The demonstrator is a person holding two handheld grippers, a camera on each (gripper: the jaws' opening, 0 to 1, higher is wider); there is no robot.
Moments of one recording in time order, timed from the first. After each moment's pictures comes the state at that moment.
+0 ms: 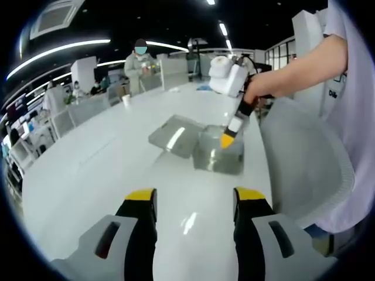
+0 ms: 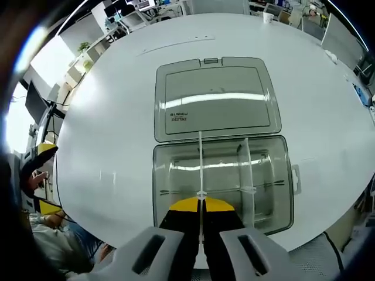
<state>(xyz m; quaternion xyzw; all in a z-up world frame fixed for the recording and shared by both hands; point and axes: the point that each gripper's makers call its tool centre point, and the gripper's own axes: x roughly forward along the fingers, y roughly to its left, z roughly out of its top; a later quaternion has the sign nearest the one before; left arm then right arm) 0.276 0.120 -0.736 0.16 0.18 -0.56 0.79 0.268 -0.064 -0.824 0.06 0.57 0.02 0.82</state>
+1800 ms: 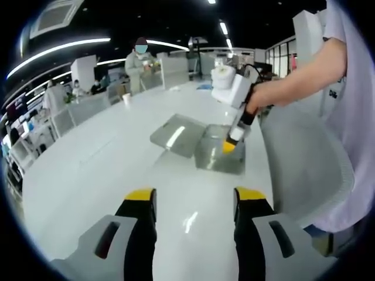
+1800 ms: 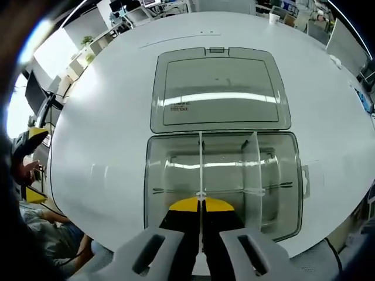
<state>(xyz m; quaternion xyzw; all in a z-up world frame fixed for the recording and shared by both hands) 0.279 0.123 -0.734 0.16 0.19 -0.55 0.79 0.267 -0.062 -0.847 0.03 0.58 0.03 0.82</state>
